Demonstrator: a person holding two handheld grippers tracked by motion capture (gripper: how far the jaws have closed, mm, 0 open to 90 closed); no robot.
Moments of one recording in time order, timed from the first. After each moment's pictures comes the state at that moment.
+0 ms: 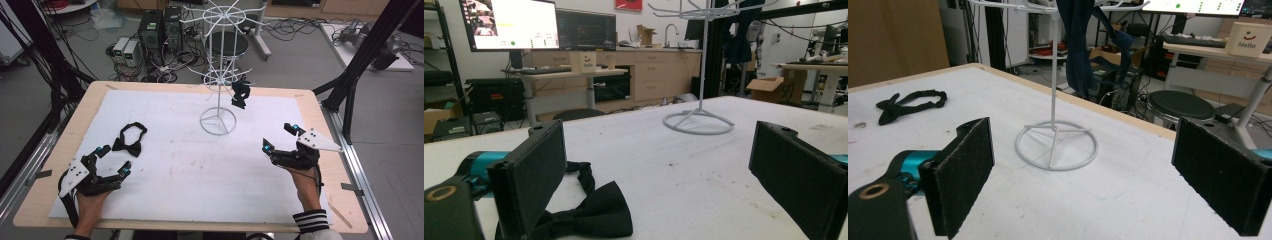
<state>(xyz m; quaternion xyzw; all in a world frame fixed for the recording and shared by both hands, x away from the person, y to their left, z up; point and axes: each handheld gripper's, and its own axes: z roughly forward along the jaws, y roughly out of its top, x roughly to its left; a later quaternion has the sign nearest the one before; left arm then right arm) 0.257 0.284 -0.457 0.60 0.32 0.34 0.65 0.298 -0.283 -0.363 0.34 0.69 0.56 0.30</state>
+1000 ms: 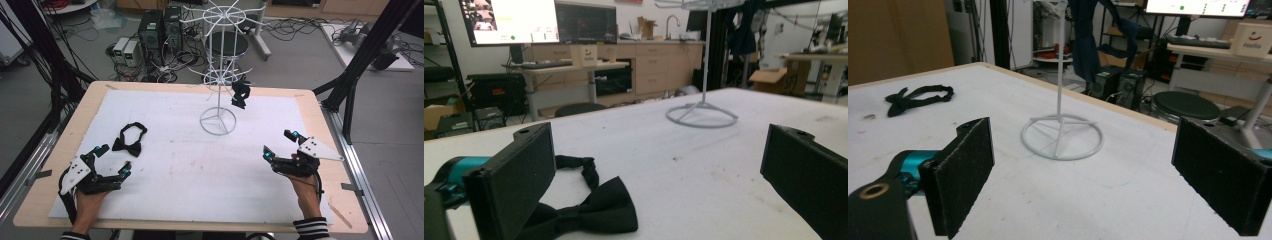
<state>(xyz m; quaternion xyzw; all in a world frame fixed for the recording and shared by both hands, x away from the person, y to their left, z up) 0.263 0.287 -0.453 0.63 0.32 0.34 0.63 0.288 -0.288 -0.382 0.33 0.69 0.57 0.30</state>
